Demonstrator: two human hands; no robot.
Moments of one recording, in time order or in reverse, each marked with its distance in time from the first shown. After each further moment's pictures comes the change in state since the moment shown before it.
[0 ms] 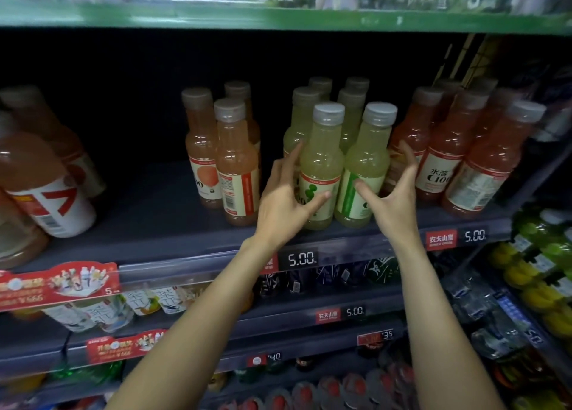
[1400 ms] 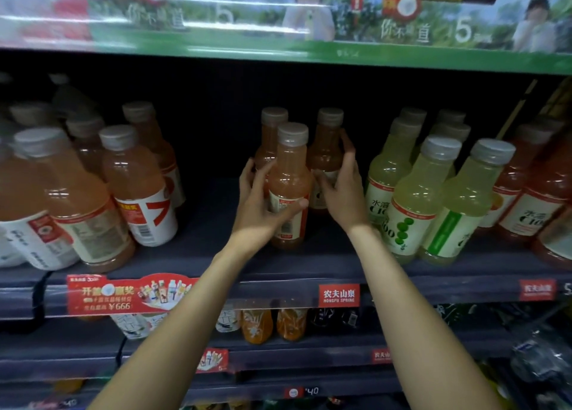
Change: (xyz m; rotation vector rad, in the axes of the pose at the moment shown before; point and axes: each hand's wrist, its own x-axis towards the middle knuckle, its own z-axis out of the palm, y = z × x) left_hand -0.001 -0.080 -0.140 -0.125 0.075 -0.184; right_hand 0.019 -0.055 0.196 -0.098 -0.231 -0.125
